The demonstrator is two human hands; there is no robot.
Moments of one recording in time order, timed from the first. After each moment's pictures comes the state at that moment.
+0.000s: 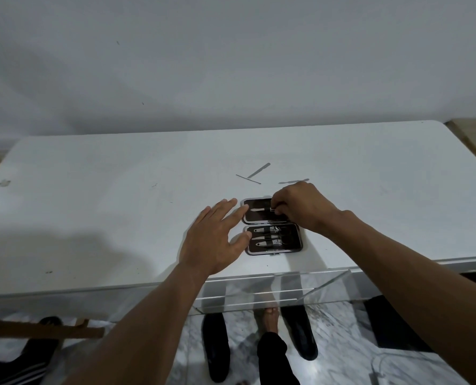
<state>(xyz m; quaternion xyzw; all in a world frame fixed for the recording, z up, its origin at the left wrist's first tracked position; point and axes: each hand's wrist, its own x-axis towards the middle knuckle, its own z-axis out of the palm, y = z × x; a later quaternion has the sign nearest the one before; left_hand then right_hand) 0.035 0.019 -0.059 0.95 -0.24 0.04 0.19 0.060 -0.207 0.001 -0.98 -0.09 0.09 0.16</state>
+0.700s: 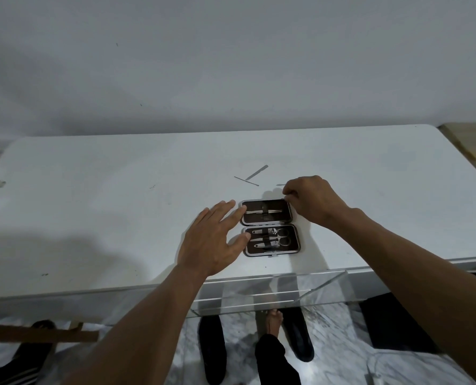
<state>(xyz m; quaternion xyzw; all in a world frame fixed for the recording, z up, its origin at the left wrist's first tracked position) 0.036 0.019 -0.060 0.95 -0.24 0.03 0.19 0.061 -0.226 0.009 -0.99 -0.05 0.02 0.14</state>
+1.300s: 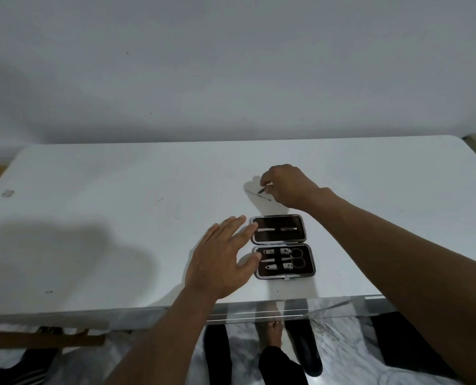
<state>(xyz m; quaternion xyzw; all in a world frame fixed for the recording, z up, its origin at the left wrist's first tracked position) 0.037 0.018 -0.057 0.95 -0.23 0.03 0.21 0.149 -0.182 0.007 -0.98 -0.10 0.08 0.11</state>
